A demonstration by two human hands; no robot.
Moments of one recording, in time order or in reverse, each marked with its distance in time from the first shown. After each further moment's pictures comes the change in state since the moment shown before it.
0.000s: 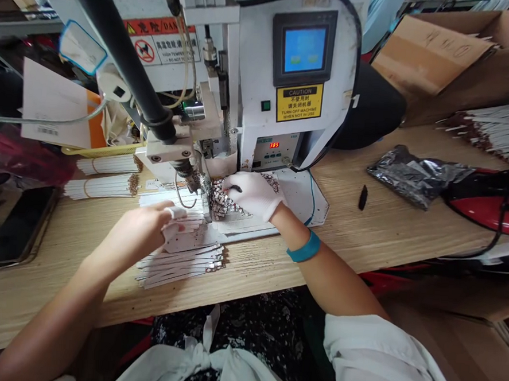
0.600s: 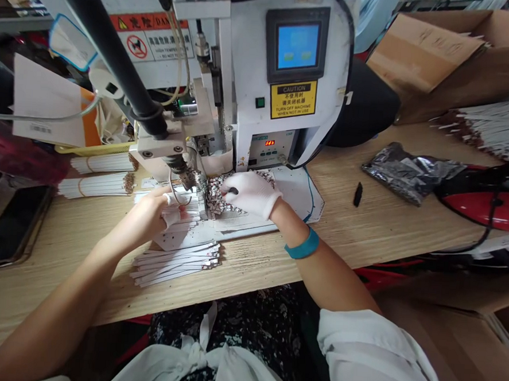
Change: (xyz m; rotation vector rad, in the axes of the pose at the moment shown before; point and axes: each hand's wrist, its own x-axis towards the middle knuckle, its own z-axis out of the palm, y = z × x) left_hand 0.029 -0.018 0.029 -0.389 0.335 0.136; right_hand -0.003 0.003 -0.007 -0.122 -0.160 -0.041
